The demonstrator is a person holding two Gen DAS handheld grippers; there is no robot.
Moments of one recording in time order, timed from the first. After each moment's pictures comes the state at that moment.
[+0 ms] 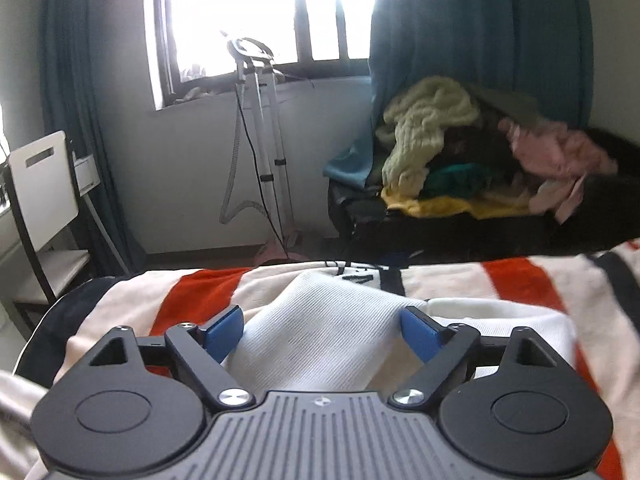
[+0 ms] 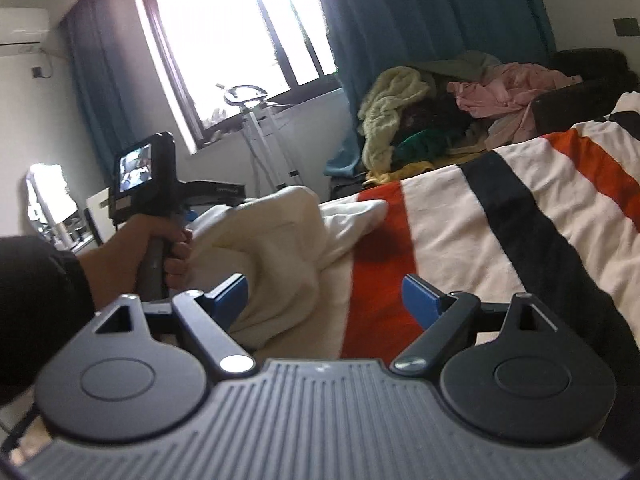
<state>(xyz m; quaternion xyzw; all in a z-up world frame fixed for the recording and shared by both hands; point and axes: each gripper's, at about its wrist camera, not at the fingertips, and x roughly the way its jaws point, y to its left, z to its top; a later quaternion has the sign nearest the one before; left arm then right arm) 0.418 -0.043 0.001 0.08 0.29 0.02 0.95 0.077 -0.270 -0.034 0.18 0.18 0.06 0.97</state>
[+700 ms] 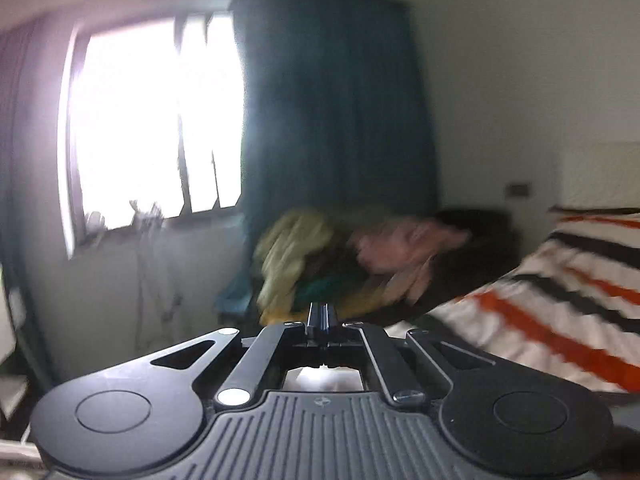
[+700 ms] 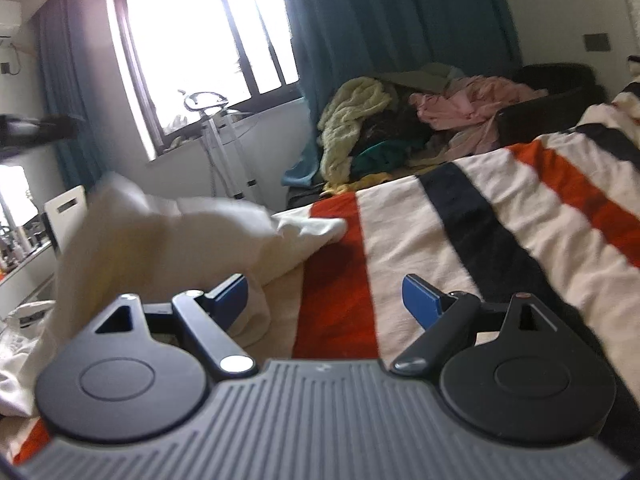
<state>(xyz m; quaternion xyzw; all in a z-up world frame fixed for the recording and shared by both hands) 0.106 -0.082 0.091 0.10 0.05 -0.19 0.97 0.076 -0.277 -0.035 0.16 0.18 0.00 0.97</state>
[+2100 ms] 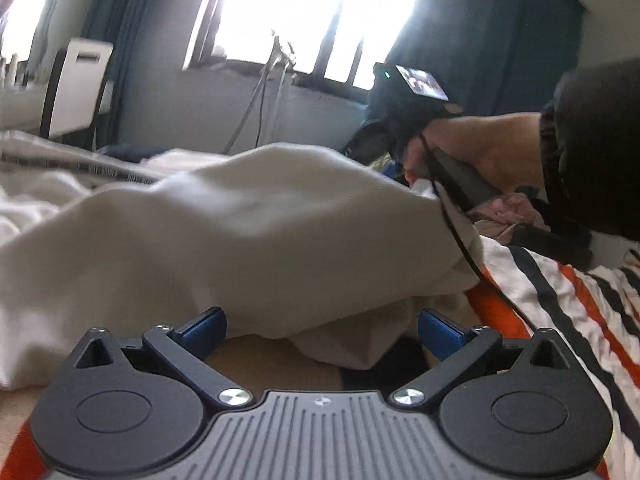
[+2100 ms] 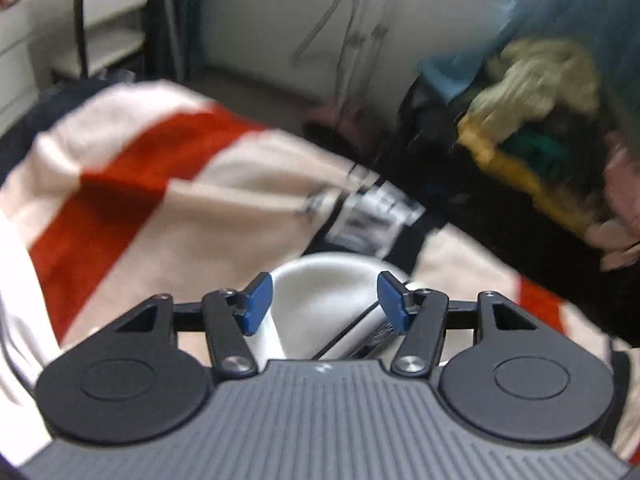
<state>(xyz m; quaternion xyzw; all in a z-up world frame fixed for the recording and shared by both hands) 0.144 0.083 -0.080 -0.13 0.23 -0.05 0.96 0.470 -0.038 -0.044 -0.17 0.43 0.15 0.87</state>
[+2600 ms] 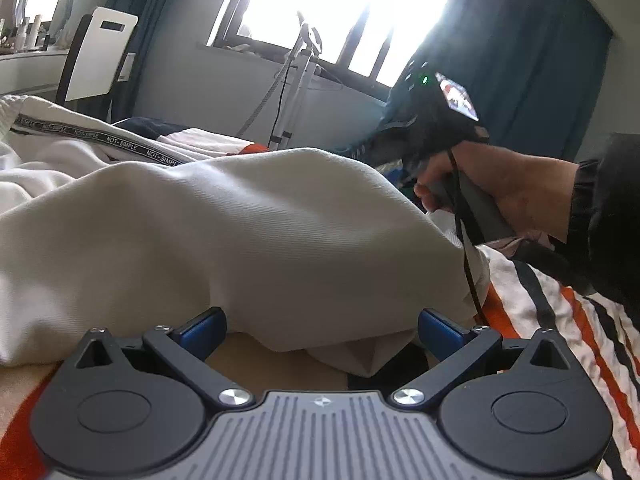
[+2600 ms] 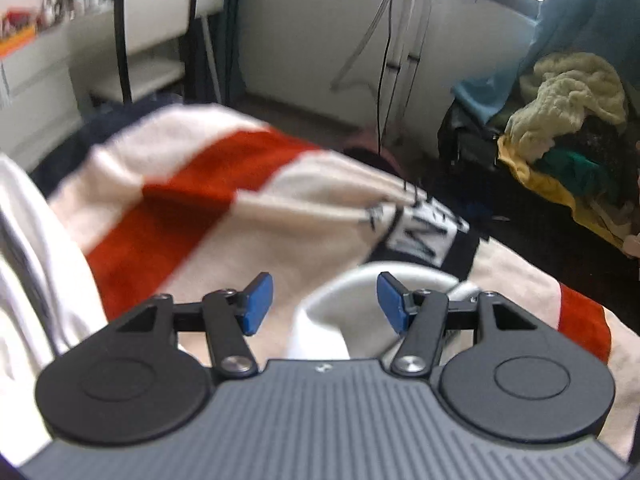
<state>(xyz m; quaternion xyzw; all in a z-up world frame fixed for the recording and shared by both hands) 0.137 0.099 -0.075 -0.16 0.25 -0.03 0.95 0.435 -0.029 -0.028 -0.12 0.37 0.20 0.90</state>
